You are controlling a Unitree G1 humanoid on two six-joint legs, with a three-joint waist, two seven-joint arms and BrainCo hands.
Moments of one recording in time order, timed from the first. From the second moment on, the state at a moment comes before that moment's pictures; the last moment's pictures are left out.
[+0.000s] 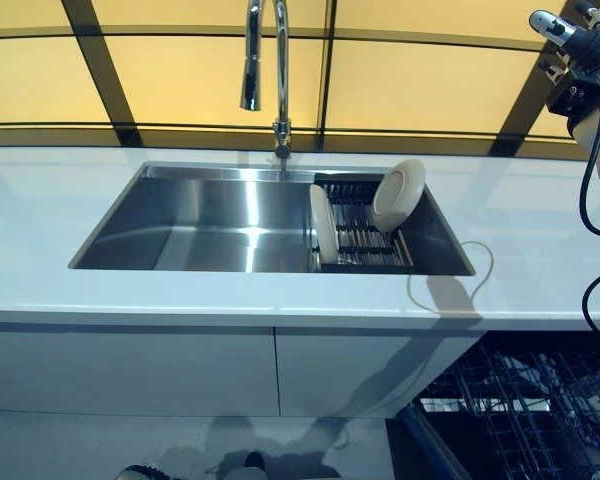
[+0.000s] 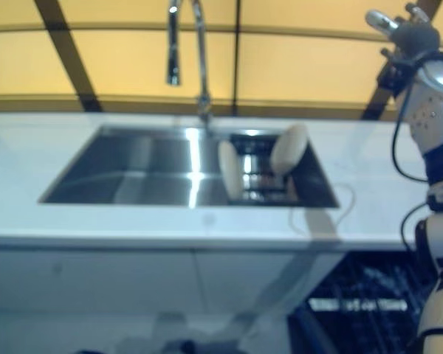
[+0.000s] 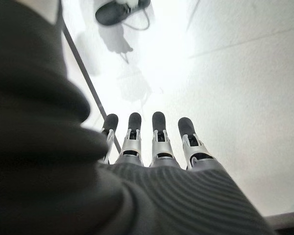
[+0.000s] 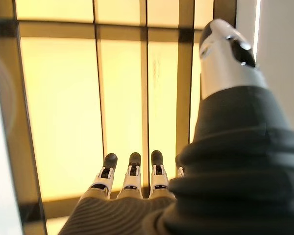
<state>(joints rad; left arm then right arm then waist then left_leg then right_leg) -0.07 0.42 -0.27 1.21 0.00 0.31 0.02 -1.27 -0.94 0.40 0.72 1.06 0.28 -0.23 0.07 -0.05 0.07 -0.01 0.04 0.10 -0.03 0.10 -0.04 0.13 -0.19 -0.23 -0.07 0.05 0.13</state>
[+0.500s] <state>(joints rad) -0.08 0.45 -0.29 1.19 -0.04 0.34 -0.01 -1.27 -0.98 0.40 0.76 0.99 0.32 -0.29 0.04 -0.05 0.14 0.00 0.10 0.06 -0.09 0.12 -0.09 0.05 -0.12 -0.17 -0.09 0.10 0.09</state>
